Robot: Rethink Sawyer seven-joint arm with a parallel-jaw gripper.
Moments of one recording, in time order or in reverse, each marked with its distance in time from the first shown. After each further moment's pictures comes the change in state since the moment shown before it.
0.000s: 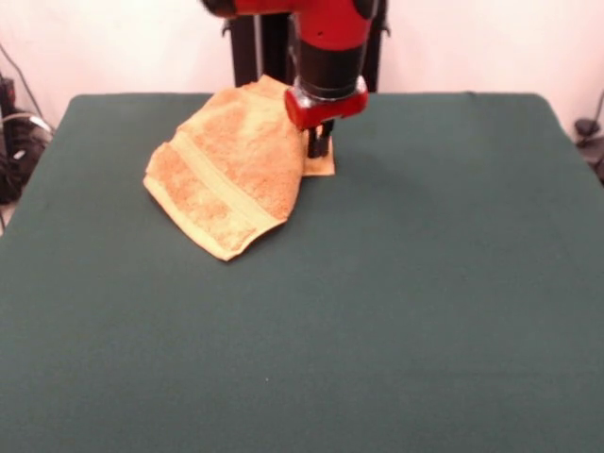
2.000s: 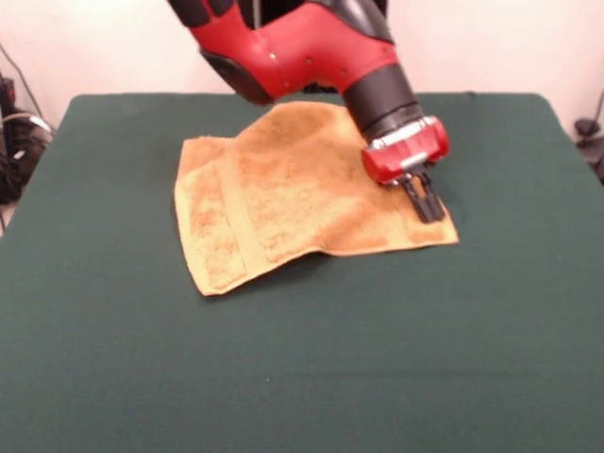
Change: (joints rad) arm -0.214 0.337 0.247 0.020 -0.108 -1.006 0.000
